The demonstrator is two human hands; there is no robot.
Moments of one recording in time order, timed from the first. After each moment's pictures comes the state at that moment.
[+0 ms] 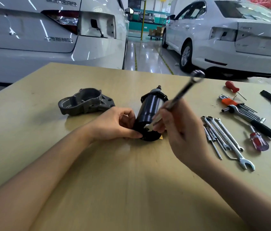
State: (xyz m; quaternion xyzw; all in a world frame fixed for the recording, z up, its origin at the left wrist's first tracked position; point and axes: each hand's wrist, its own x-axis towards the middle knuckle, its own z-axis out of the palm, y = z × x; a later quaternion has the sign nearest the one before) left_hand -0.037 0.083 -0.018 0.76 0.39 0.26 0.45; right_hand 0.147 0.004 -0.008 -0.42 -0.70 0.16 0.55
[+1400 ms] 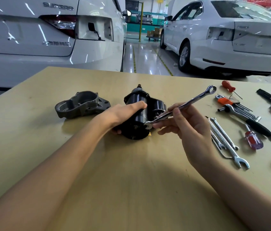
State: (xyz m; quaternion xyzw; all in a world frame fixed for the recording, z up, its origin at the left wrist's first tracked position) left_hand 0.004 0.111 -0.005 0.65 0.61 0.20 0.42; right_hand 0.163 0.002 -0.009 -0.38 -0.52 0.39 0.66
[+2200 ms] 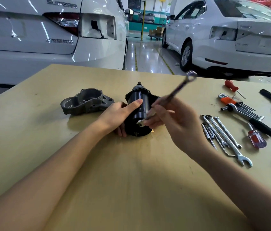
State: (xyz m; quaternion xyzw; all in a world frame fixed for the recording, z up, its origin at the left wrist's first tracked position) left_hand -0.018 0.098 -0.018 0.68 0.51 0.30 0.43; right_hand 0.146 0.015 -0.001 -0.37 -0.66 0.33 0.57
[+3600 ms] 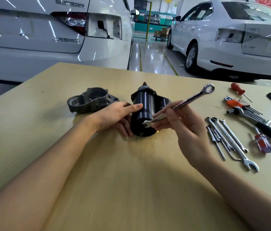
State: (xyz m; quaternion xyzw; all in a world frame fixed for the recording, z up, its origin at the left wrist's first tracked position) left_hand -0.036 0.091 -0.003 0.66 0.44 0.26 0.55; right_hand 0.145 0.007 -0.012 -0.34 -0.62 0.36 0.61
